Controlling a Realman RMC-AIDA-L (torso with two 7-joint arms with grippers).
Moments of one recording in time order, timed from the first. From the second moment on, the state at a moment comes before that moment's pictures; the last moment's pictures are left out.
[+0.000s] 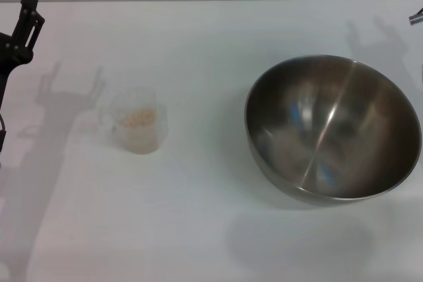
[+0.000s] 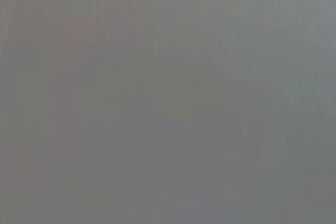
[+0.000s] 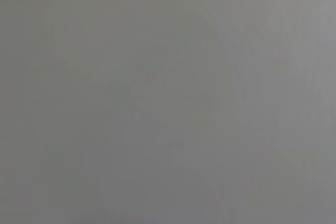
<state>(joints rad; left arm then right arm) -0.35 -2.07 -0.72 -0.28 2.19 1.48 -0.14 0.51 2.09 -1.80 -0.25 0.35 -1.45 -0.40</state>
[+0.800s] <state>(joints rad) -0.33 -2.07 -0.71 -0.27 2.20 1.48 -0.14 0.24 2.09 -1.76 -1.32 0.36 -0.01 -0.19</state>
